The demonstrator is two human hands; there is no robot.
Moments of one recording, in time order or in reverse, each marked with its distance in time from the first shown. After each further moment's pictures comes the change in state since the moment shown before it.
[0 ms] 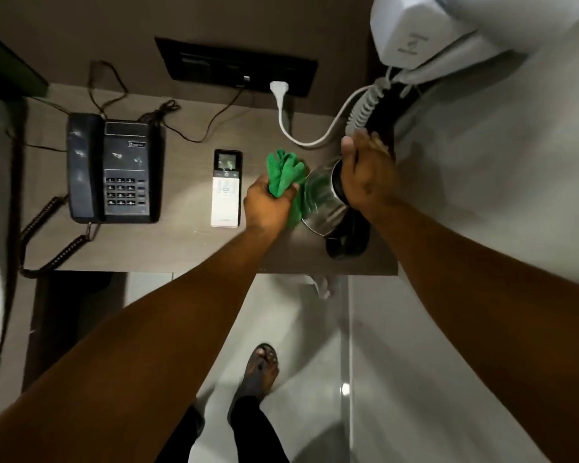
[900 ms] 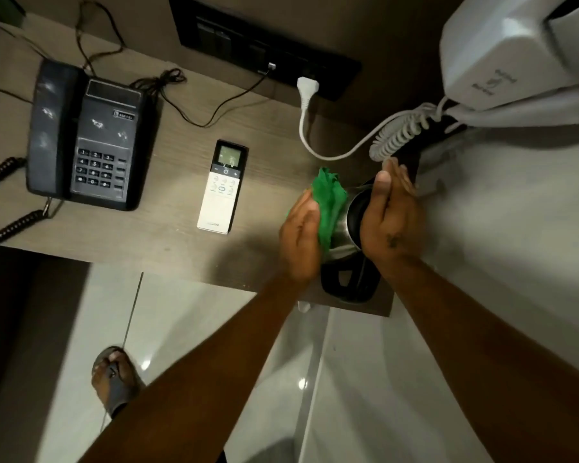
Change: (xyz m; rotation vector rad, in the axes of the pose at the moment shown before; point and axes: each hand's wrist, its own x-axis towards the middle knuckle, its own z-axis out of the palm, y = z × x) left_hand -0.003 -0.037 0.068 -0.455 -0.123 0.003; right_hand 0.001 0.013 0.022 0.110 0.194 -0.087
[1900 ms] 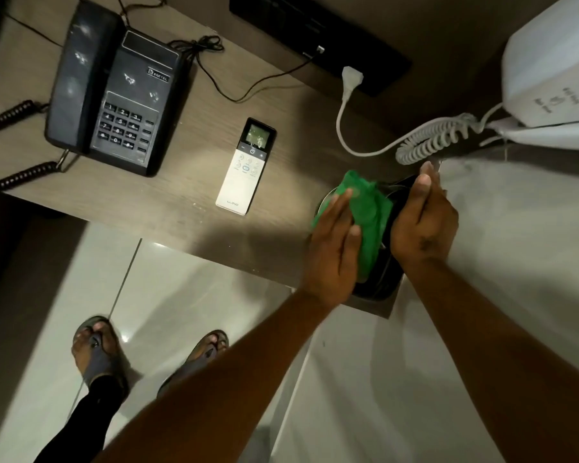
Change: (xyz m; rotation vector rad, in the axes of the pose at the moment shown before) left_hand -0.029 -0.028 0.005 0.290 0.004 0.473; right_hand 0.000 -0.008 -0.009 -0.043 -0.014 0.033
